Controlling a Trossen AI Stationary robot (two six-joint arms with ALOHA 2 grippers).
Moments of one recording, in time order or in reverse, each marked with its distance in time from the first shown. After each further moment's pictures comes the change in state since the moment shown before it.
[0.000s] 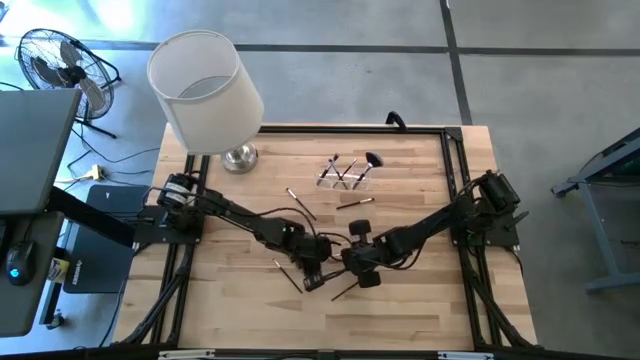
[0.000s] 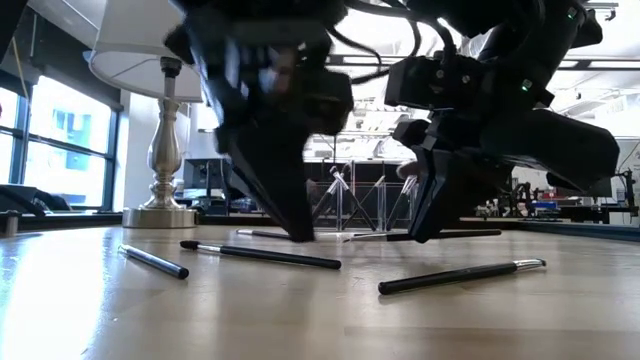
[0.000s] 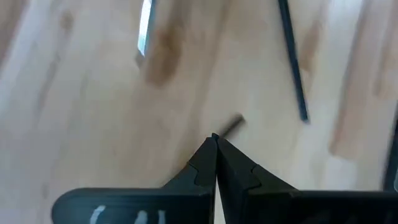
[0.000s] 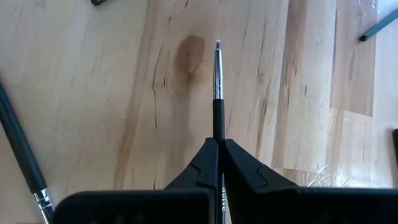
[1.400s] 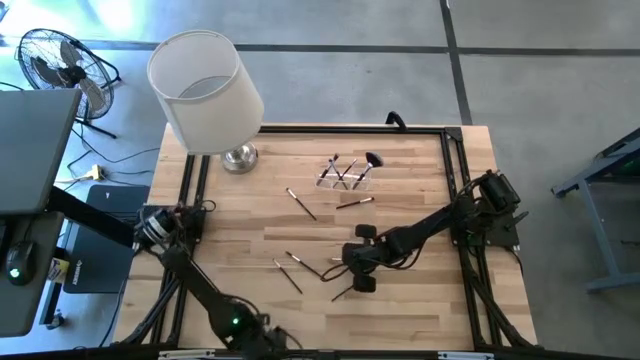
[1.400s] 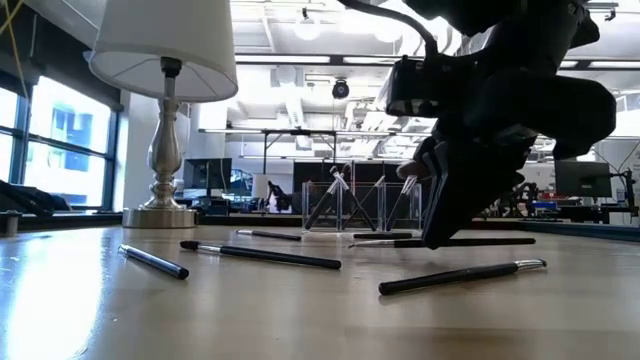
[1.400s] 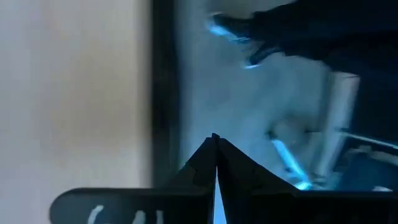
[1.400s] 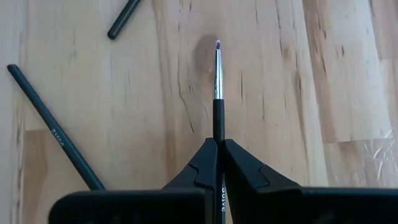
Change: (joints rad) left arm -0.585 0.071 0.216 -0.177 -0.002 -0.298; right arm 0.002 -0.002 0.001 0.003 -0.116 0.324
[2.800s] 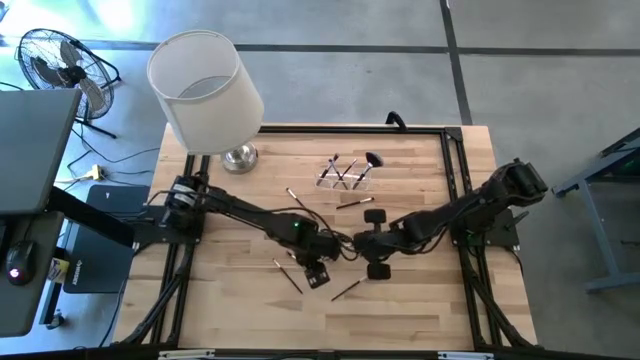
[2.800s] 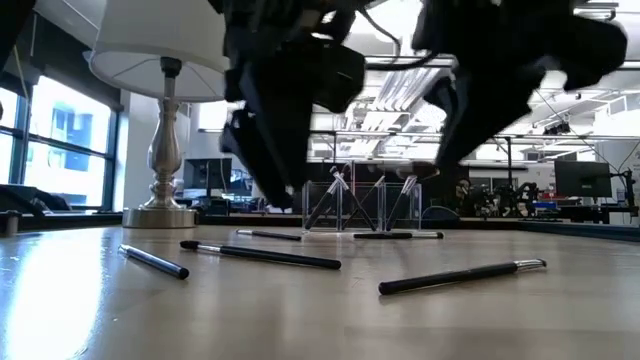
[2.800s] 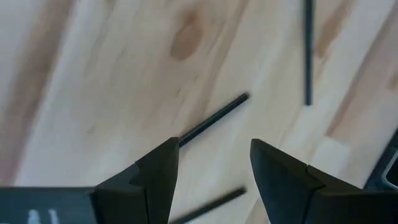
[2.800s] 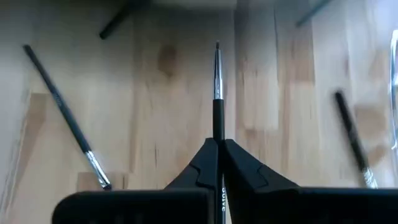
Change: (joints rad) left arm 0.616 -0.019 0.075 -0.291 0.007 0.261; right arm -0.032 -0.243 -0.031 -0.204 0.088 -0.195
